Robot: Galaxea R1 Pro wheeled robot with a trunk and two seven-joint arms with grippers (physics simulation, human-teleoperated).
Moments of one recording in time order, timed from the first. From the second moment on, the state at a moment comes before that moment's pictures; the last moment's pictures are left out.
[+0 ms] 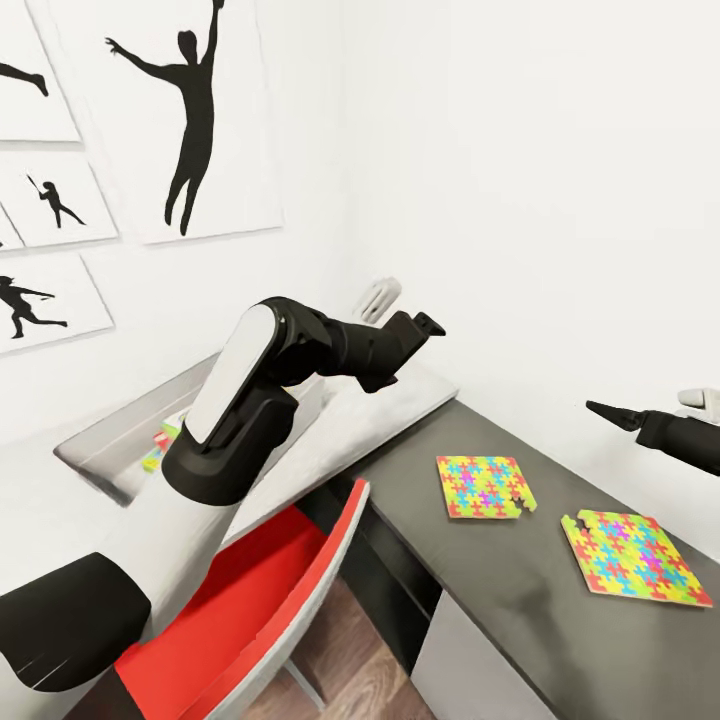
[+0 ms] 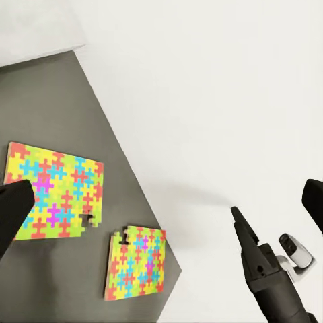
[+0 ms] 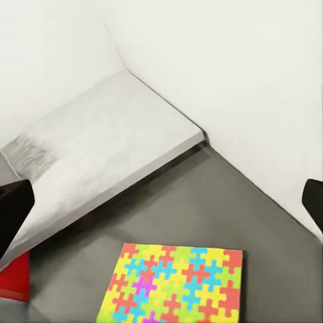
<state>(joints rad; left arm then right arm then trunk) -1.16 -0.16 -0.58 -1.60 1.94 0.36 1.30 -0.59 -0.38 -0.57 -1.62 -0.17 1.02 0.89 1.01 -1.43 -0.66</state>
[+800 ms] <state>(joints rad) -1.12 -0.15 -0.61 -1.55 1.94 0.37 1.28 -0.58 -0.38 -0.57 -1.62 -0.16 1.03 0.88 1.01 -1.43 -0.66</state>
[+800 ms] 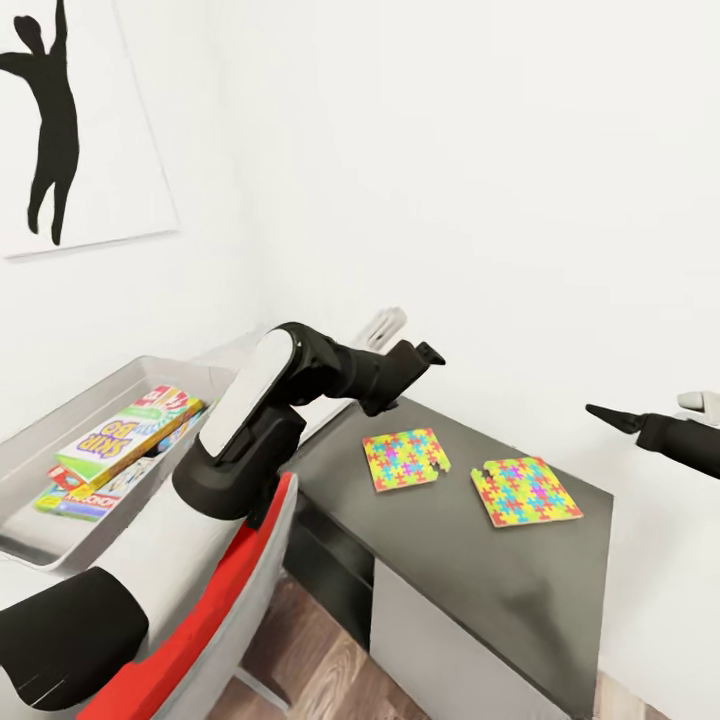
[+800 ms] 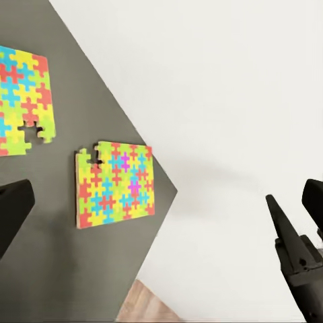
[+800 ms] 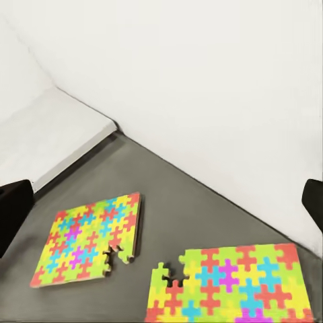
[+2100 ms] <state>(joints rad) -0.98 -0.04 -0.68 -1.39 1.73 0.53 1.36 -0.57 -0.46 -0.34 -1.62 -0.15 1.03 0.88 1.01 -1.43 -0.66</state>
